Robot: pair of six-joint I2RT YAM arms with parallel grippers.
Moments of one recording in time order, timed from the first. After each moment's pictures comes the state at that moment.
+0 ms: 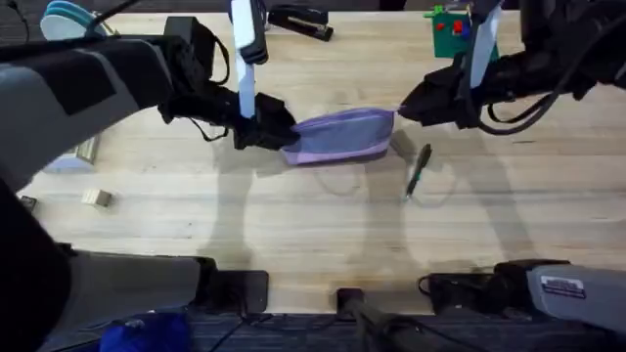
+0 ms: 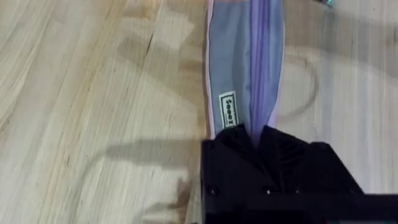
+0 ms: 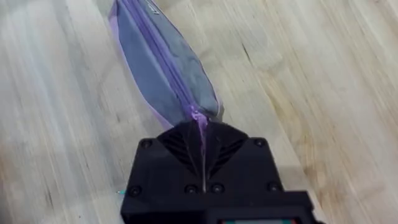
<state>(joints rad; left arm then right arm) -0.01 1.54 0.94 -0.77 0.84 1.23 0.06 1.44 1.05 -0.76 -0.69 -0.94</state>
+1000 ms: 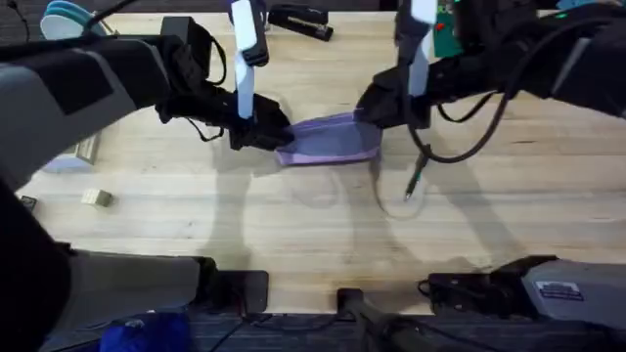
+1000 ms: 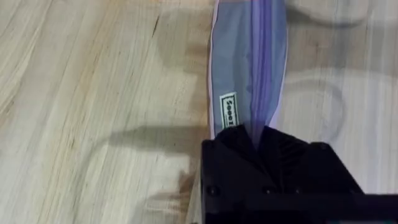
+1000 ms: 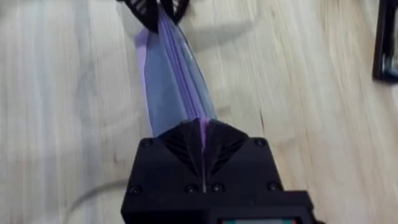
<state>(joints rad) 0.00 1.54 0.94 -0.77 0.78 1.23 0.32 1.48 1.05 -0.56 -0.63 -0.94</state>
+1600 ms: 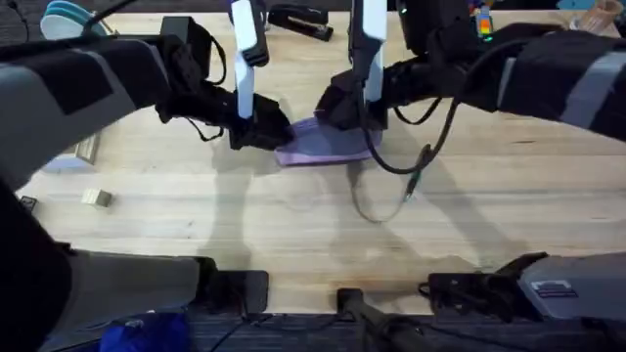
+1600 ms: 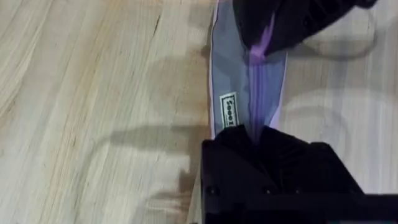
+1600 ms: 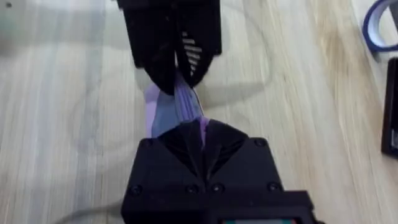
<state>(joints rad) 0.00 1.54 0.94 -0.77 0.78 1.23 0.48 1.58 1.05 -0.32 -0.65 -0.85</state>
